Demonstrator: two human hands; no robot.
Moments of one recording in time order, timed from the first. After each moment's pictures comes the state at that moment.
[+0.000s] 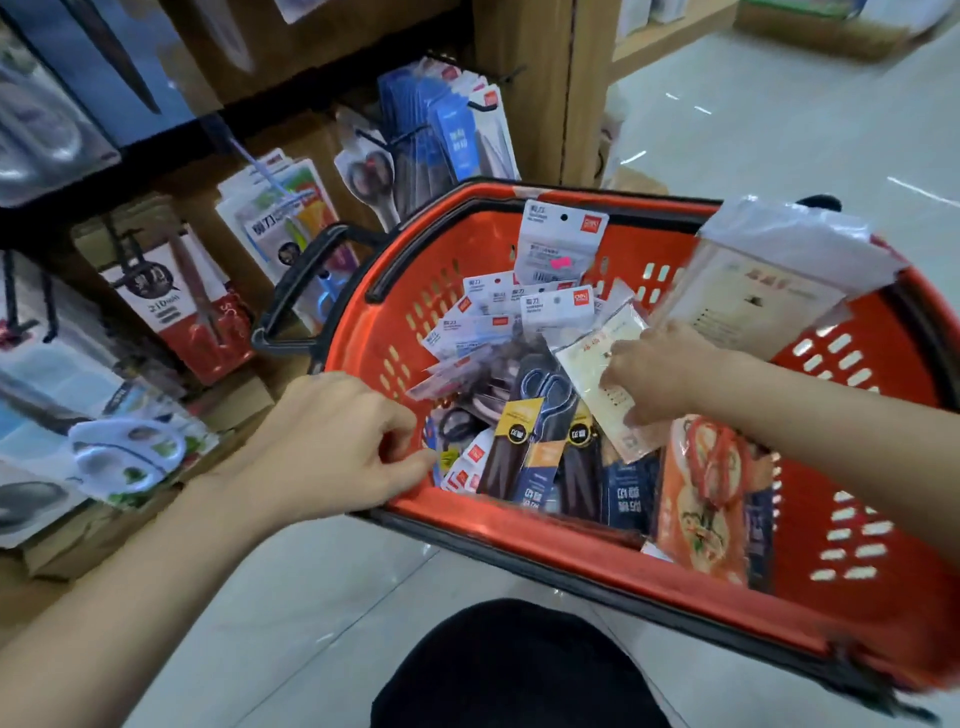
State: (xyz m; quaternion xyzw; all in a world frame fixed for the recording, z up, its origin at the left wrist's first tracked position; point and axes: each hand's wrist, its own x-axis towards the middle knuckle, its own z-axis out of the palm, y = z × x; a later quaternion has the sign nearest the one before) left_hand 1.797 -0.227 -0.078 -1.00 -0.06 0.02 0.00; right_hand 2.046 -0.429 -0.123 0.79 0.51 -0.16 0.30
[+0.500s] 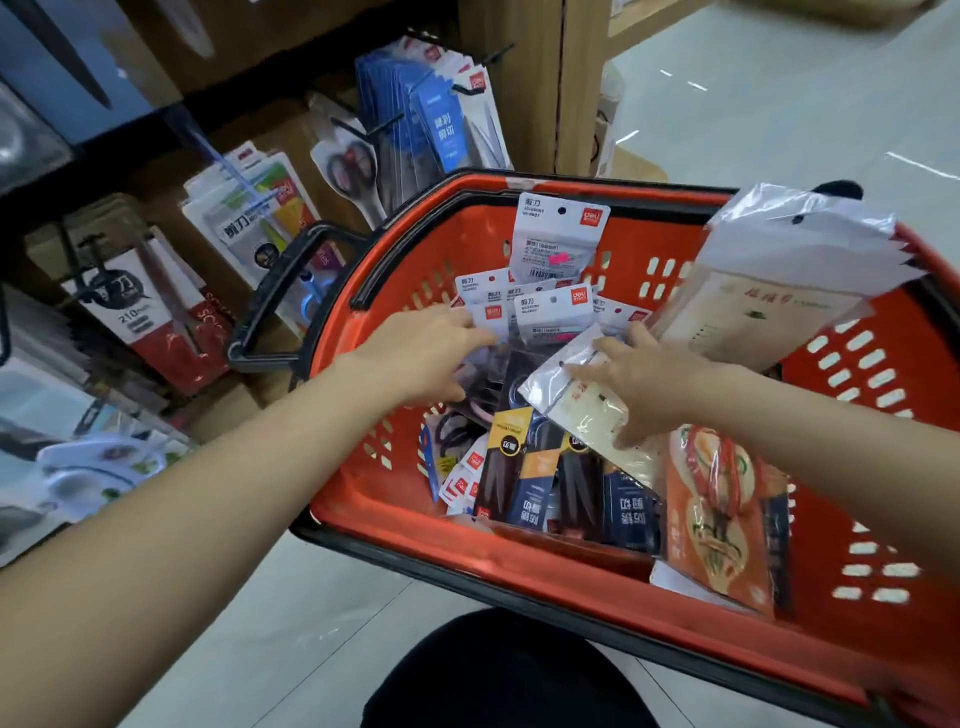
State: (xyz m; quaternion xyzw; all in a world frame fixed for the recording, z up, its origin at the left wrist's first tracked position) left_hand 1.928 -0.207 -0.118 -0.98 -0.01 0.18 0.07; right_hand 2.056 -0.424 -0.153 0.82 0.49 -0.22 0.22
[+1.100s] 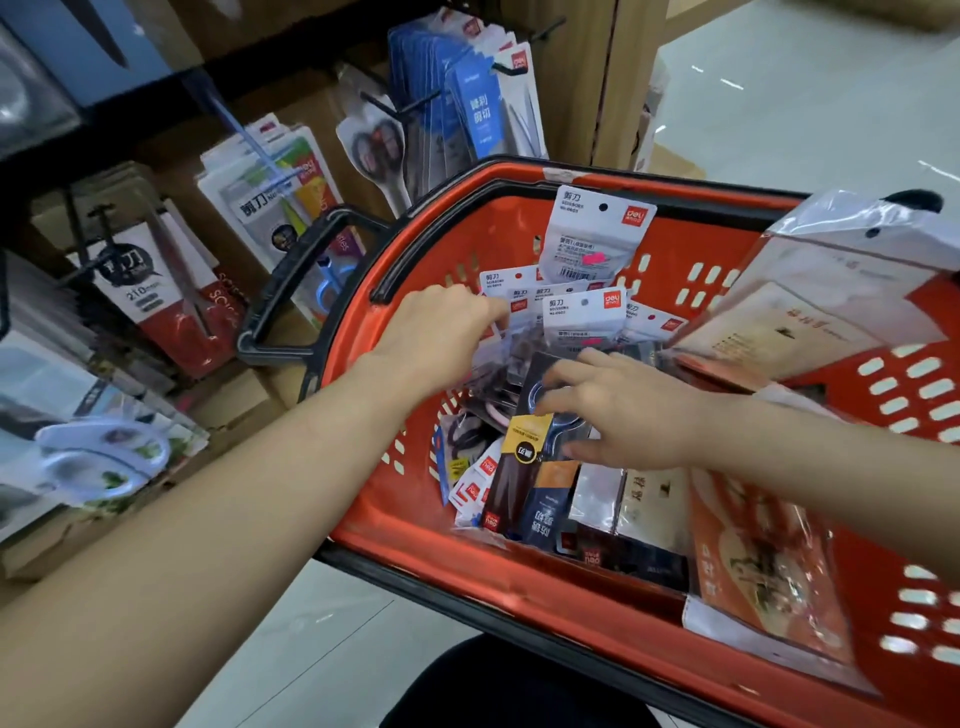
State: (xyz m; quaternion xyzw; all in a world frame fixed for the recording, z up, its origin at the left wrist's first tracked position) left_hand 1.936 -0.197 -0.132 -0.99 -0.13 0.02 0.05; right_hand 2.025 -0.394 -0.146 0.74 0.64 -0.17 0.09
